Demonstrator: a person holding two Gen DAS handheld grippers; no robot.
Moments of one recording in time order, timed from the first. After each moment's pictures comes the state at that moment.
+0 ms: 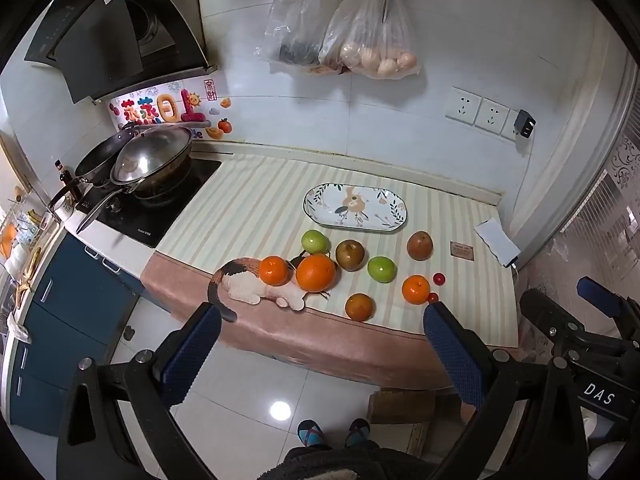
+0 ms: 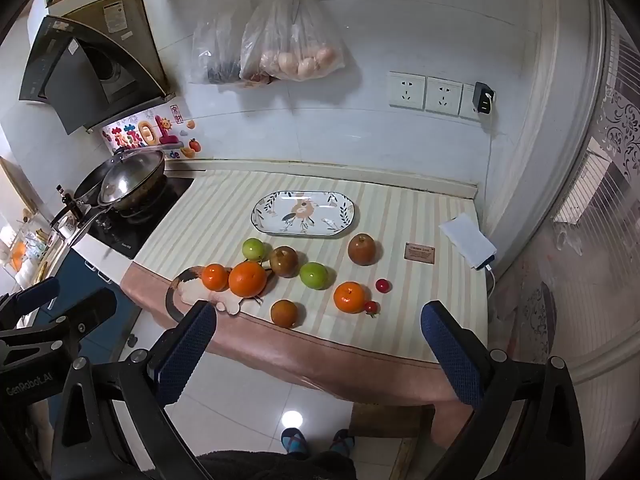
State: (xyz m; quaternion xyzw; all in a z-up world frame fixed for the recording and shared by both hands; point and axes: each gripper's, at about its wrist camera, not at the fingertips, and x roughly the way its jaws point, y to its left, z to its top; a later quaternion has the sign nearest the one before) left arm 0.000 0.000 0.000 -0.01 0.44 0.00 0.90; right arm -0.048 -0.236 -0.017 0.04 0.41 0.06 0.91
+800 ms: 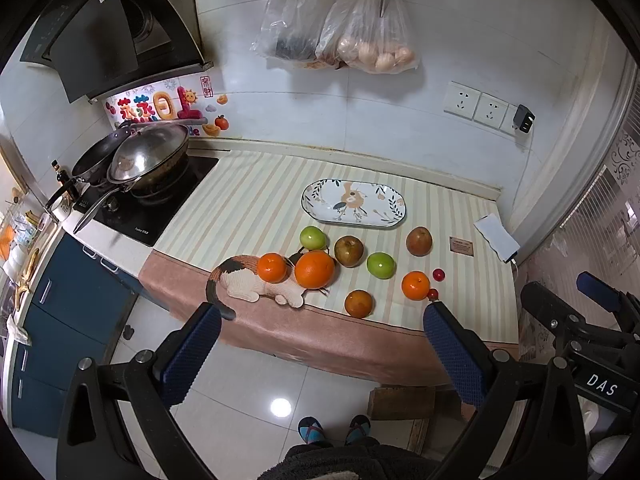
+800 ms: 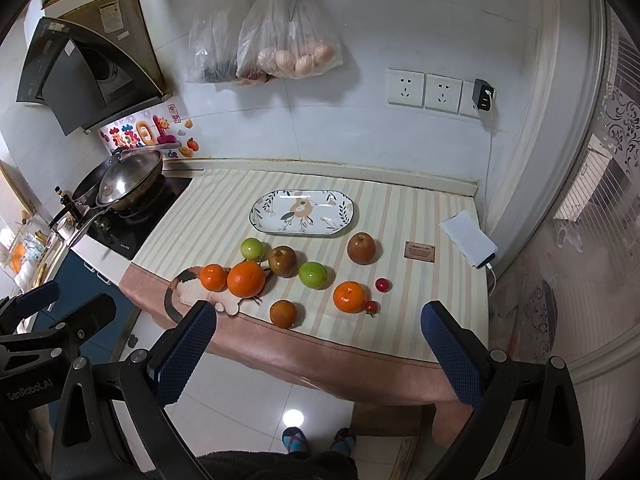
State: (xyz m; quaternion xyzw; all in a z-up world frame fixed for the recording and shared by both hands) left arm -0.002 0.000 -0.003 -0.01 0.45 0.00 0.89; right arm -0.044 -0.236 -0.021 0.05 0.42 0.07 0.90
